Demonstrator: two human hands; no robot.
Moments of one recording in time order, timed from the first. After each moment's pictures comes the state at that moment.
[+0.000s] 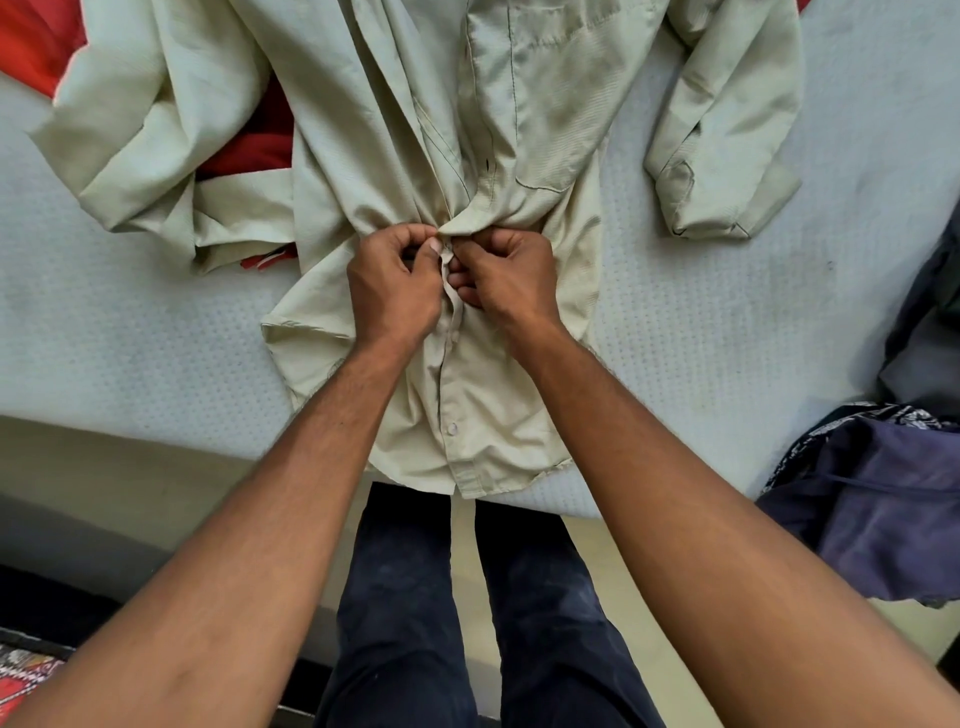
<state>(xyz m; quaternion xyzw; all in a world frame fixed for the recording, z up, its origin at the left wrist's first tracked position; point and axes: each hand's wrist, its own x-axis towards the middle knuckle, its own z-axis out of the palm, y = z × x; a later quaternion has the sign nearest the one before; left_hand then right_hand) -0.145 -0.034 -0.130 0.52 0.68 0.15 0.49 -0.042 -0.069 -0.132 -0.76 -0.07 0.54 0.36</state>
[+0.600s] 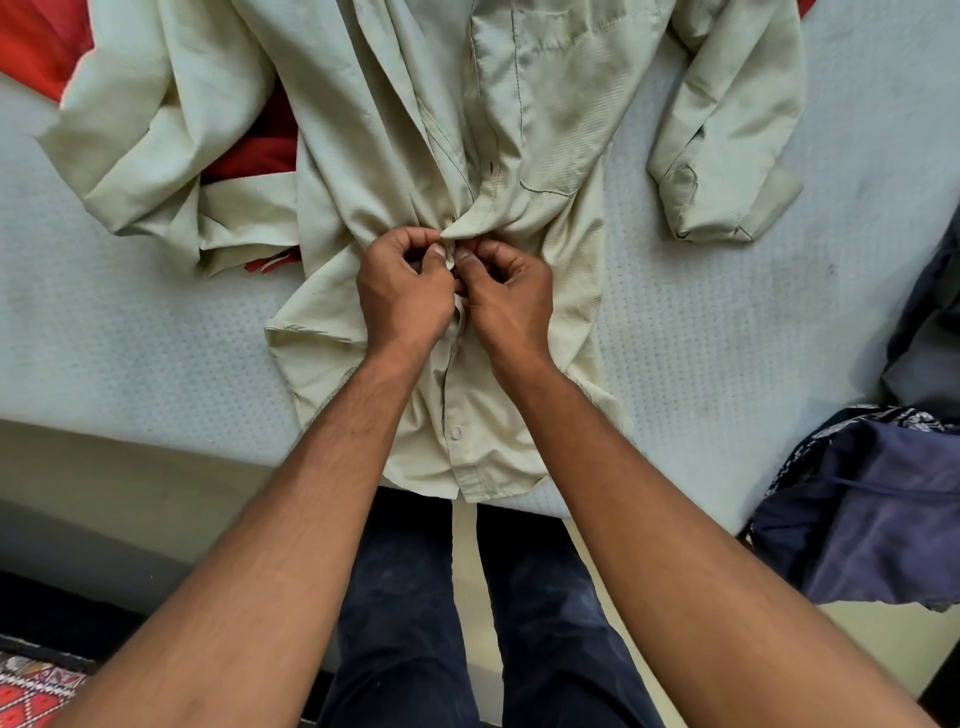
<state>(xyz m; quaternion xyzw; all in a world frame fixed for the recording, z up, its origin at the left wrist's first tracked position) -0.135 -0.037 -0.124 0.45 0.71 0.17 0.51 -0.064 -0.088 -0.147 -0.76 -0.08 0.47 0.44</state>
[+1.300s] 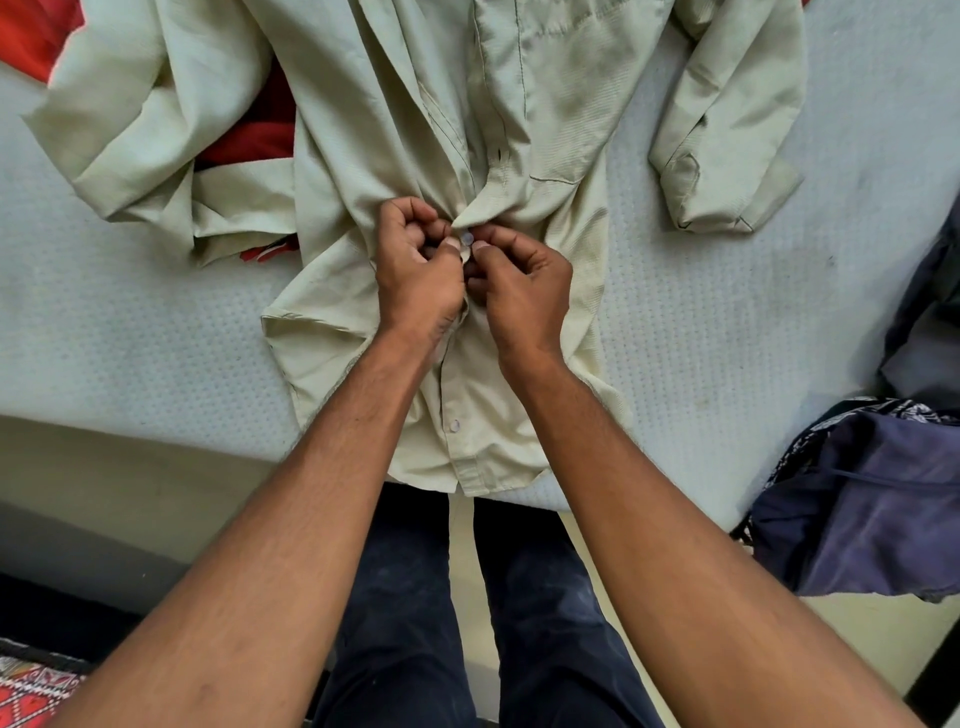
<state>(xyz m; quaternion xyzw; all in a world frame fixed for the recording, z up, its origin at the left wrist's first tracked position) -0.127 -0.043 -0.125 0.34 0.67 0.26 0.61 -0.059 -0.091 -0.132 -0.74 -0.04 0.45 0.49</state>
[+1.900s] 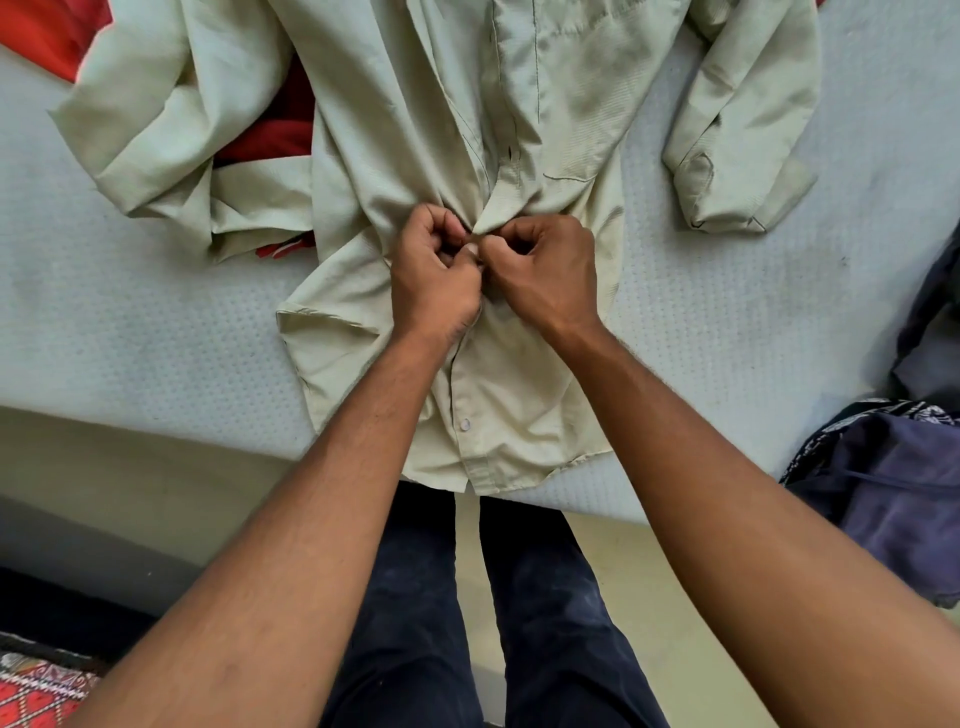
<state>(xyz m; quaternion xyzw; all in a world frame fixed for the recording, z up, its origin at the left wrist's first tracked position) -0.134 -0.045 -0.131 0.43 0.64 0.22 0.59 -0.031 -0.081 -0.124 -0.82 -0.32 0.38 0.28</state>
